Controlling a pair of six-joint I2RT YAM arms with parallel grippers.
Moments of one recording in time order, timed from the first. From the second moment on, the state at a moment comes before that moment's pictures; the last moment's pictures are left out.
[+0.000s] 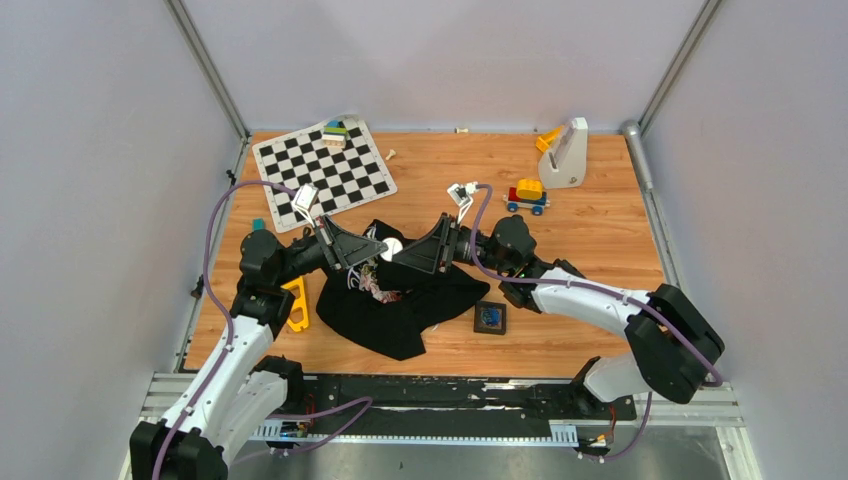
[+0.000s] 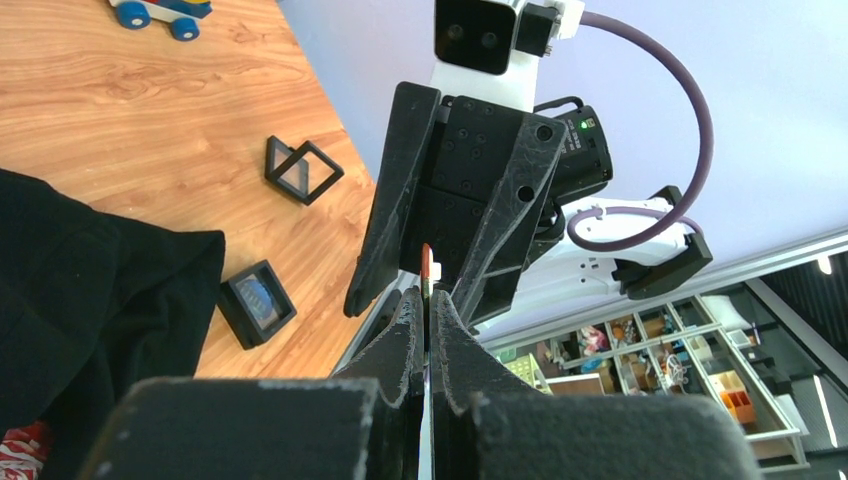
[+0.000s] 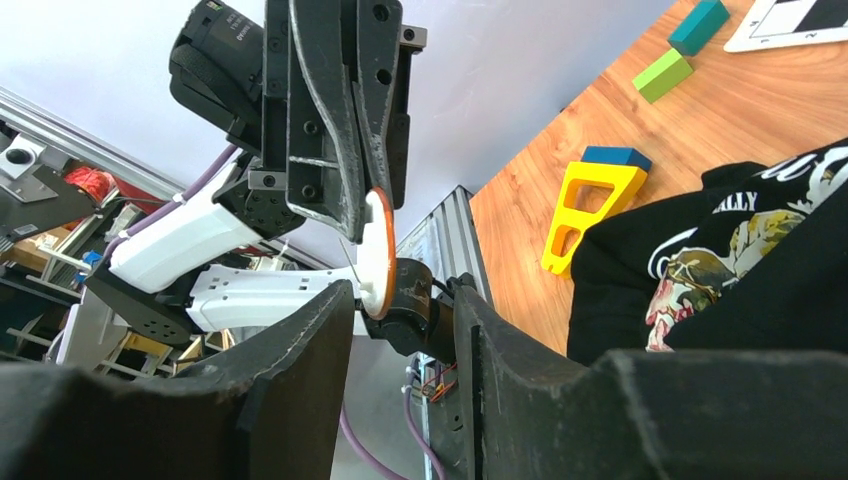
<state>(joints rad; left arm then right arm) -0.22 0.78 0.51 0.38 0.86 -1.13 0.79 1.41 0.73 0.82 -0.57 0.95</state>
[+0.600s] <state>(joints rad) -0.22 0.76 0.51 0.39 0.87 -1.12 0.79 1.43 0.78 0.84 -0.59 0.98</state>
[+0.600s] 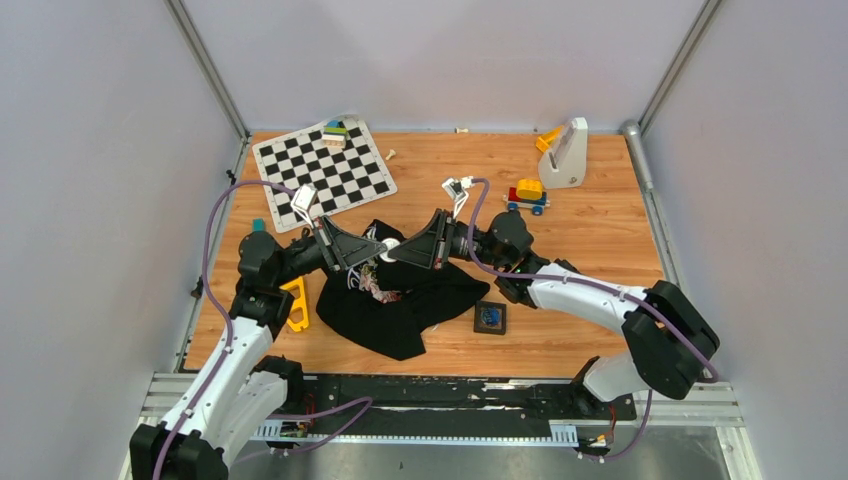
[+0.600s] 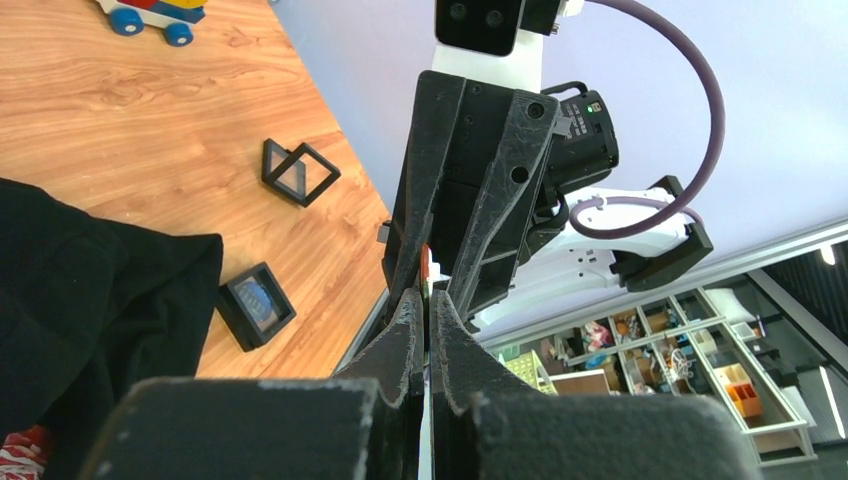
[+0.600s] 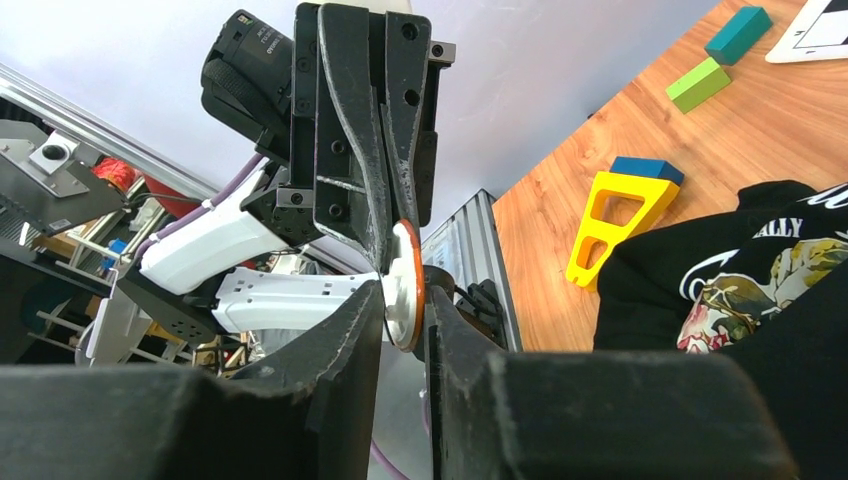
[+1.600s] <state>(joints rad) -0.21 0.67 0.48 0.43 0.86 -0.99 0.80 1.45 0.85 0.74 -0.61 1.09</state>
